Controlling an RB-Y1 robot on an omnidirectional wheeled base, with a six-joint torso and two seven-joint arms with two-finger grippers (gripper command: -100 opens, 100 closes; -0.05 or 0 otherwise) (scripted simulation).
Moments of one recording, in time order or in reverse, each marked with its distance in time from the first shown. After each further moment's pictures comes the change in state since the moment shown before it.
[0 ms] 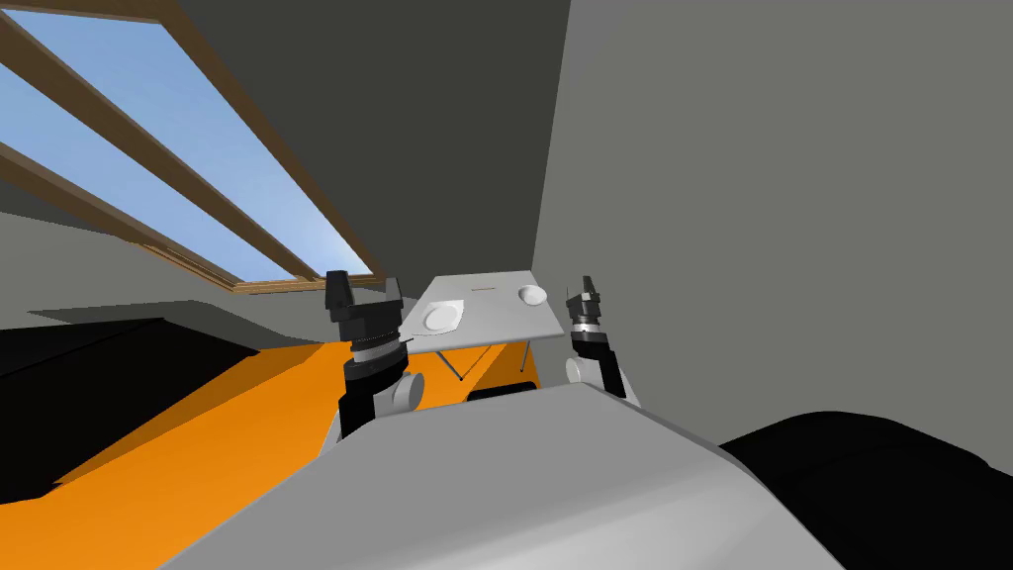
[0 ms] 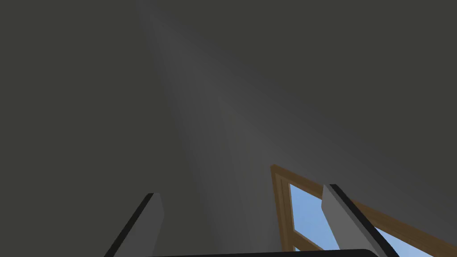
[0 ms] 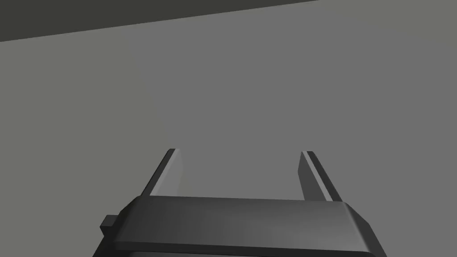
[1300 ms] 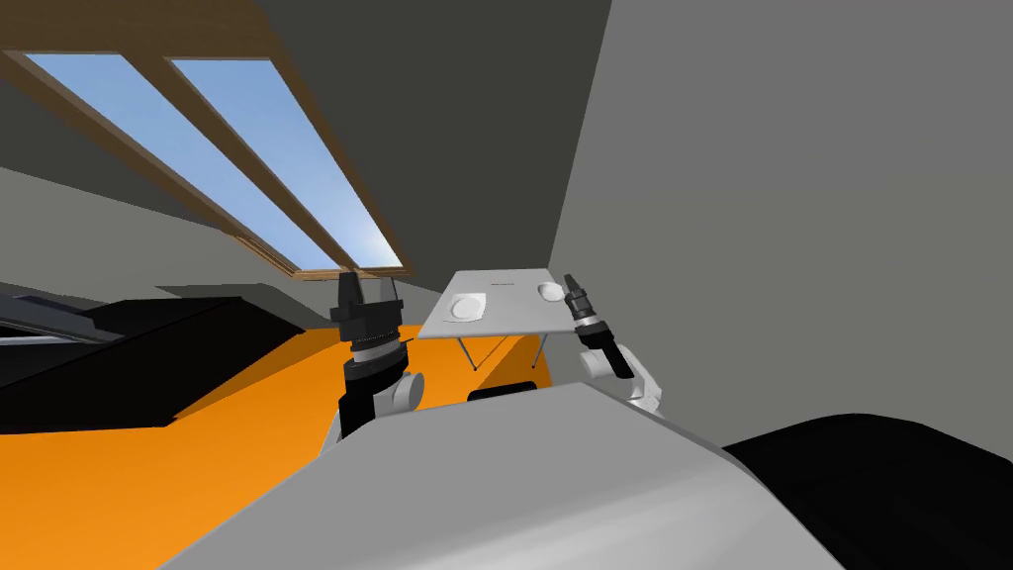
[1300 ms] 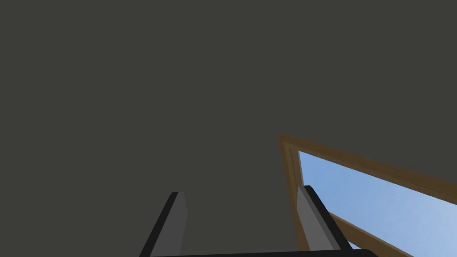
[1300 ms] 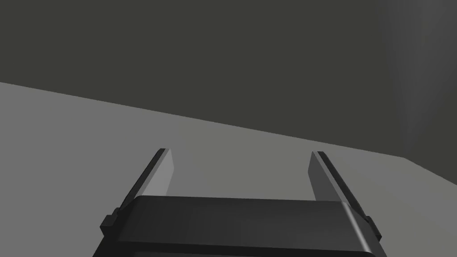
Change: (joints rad) left arm 0.000 0.000 0.000 0.000 0.000 0.000 0.000; right arm -0.111 -0.362 -0.017 0.131 0.085 -0.018 0.106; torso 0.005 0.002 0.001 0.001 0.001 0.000
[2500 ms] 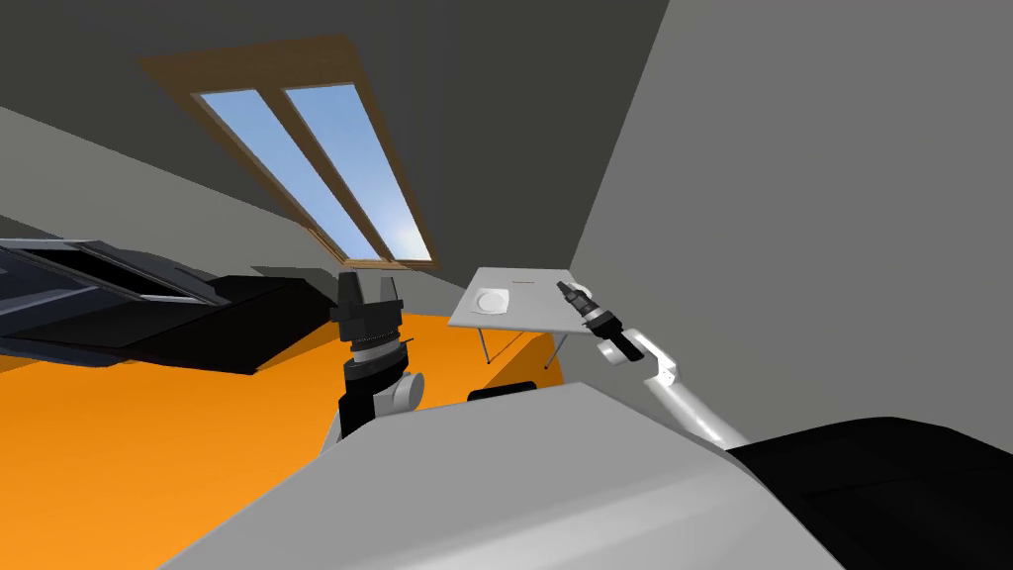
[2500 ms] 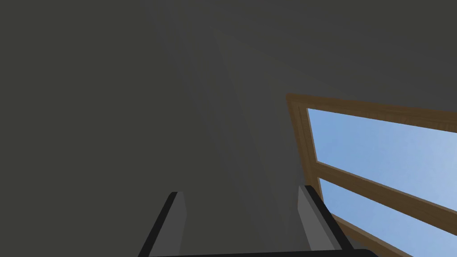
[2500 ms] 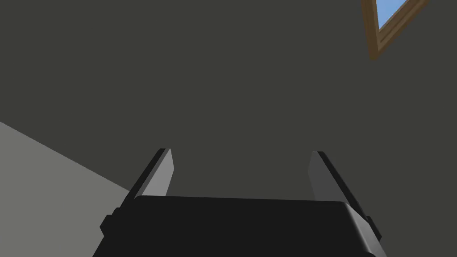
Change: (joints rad) left arm 0.000 0.000 0.000 0.000 0.000 0.000 0.000; right arm -0.087 -0.322 -0.012 0.193 0.134 -0.027 0.126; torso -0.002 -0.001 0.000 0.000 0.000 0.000
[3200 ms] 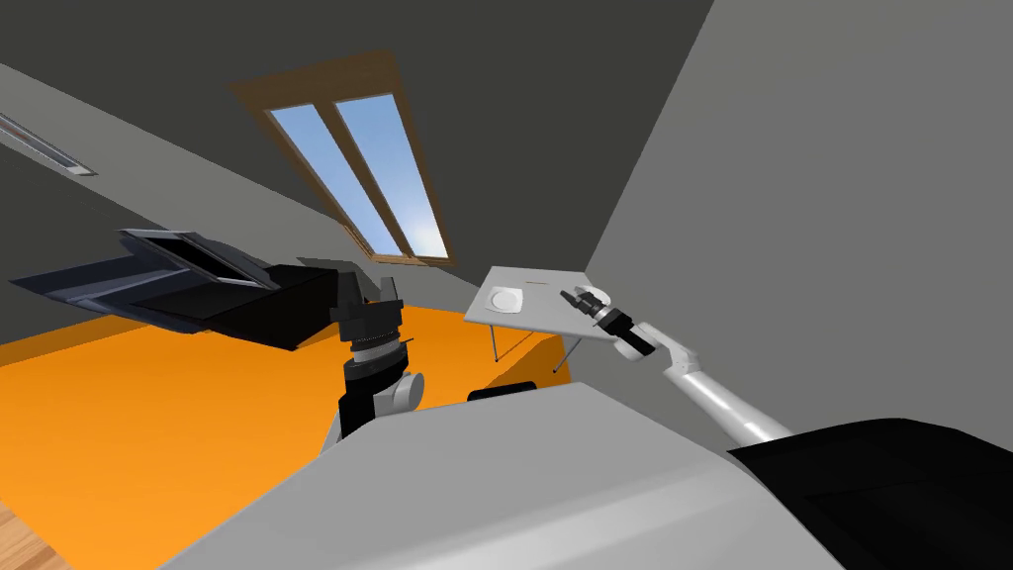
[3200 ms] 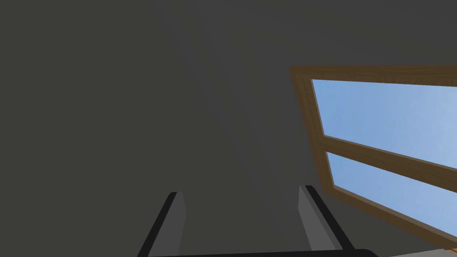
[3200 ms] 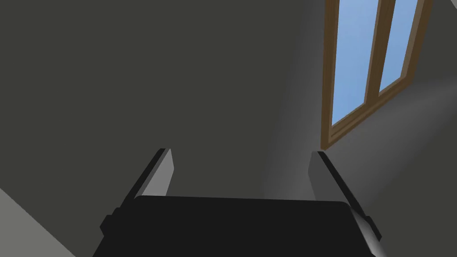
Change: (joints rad) left arm 0.000 0.000 0.000 0.000 0.000 0.000 0.000; right arm -0.022 -0.193 0.012 0.162 0.119 -0.031 0.088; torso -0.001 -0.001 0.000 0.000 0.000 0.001
